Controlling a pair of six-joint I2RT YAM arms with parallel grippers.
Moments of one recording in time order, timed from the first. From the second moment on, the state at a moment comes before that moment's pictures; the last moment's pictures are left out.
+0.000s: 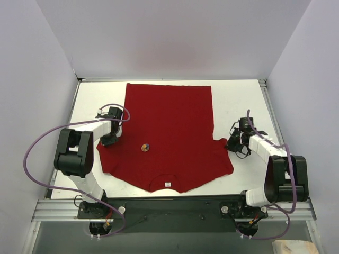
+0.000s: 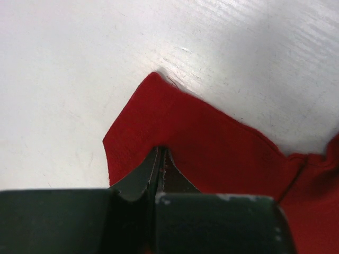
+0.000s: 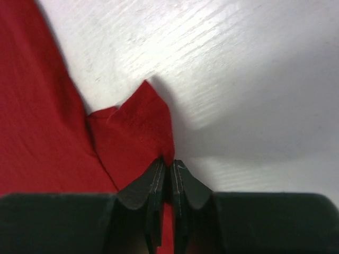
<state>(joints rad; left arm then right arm) -0.16 1.76 1.03 -0.61 -0.55 -0.49 -0.01 1.43 0.68 -0.35 -0.09 0.57</state>
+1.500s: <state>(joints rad) -0.16 1.77 1.03 -0.61 -0.55 -0.46 0.09 1.19 0.50 -0.51 0.03 0.63</state>
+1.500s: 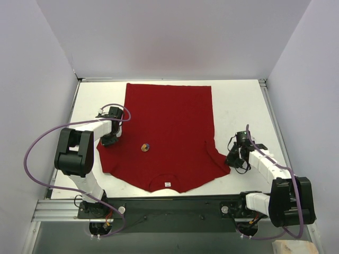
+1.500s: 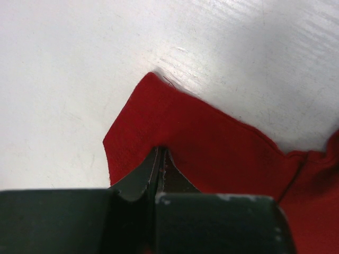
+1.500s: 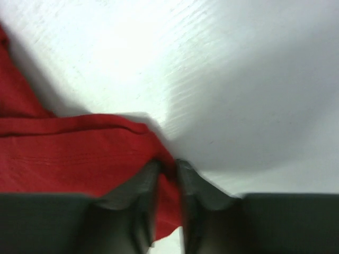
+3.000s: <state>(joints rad) -0.23 1.74 1.03 -0.64 -0.53 -0.47 -0.15 0.81 0.49 -0.54 0.07 0.67</state>
